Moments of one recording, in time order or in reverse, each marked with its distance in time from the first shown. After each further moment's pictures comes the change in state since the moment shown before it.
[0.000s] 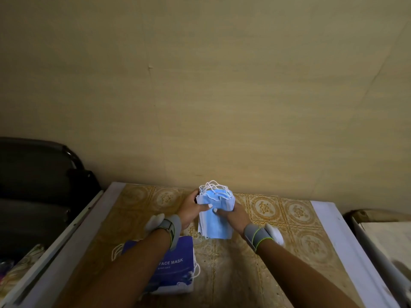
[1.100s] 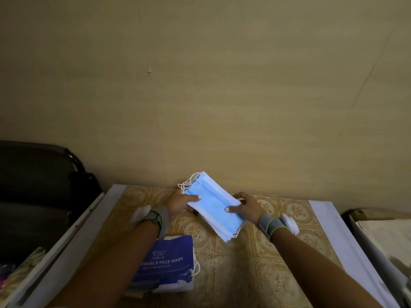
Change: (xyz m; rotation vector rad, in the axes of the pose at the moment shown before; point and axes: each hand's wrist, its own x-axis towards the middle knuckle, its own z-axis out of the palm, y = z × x) left_hand -0.015 0.030 -0.030 0.045 -0.054 -0.086; right_hand -0.001 -0.017 -0.044 -0.078 -0.046 0.053
